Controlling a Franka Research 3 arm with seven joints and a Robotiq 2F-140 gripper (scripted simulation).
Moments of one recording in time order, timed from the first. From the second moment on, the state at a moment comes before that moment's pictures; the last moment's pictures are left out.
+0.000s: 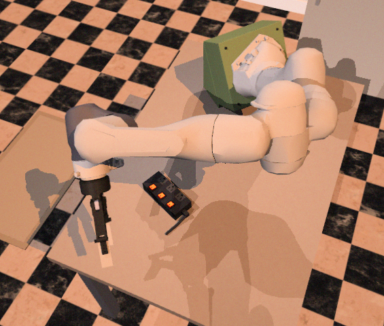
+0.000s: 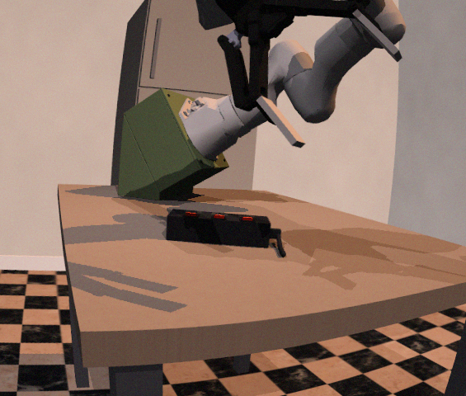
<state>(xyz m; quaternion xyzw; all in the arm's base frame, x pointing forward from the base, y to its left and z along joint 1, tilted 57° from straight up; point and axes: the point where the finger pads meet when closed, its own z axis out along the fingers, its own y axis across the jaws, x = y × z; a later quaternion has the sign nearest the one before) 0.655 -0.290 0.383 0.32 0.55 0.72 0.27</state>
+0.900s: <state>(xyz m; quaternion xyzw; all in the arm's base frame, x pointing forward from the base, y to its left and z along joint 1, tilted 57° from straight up) 0.603 -0.242 0.311 0.32 0.66 0.66 0.20</state>
